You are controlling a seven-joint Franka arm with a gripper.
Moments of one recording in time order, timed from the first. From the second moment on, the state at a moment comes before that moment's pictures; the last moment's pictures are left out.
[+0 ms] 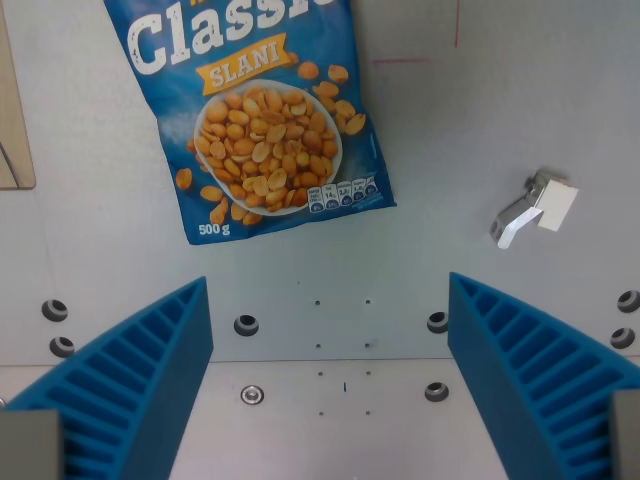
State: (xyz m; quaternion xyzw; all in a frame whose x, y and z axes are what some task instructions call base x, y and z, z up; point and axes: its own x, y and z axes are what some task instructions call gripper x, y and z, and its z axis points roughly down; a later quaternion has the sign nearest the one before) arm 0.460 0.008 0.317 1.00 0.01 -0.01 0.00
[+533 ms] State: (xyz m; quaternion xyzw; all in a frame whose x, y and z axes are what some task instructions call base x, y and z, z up) arm 0.485 0.008 0.318 1.00 0.01 0.01 0.00
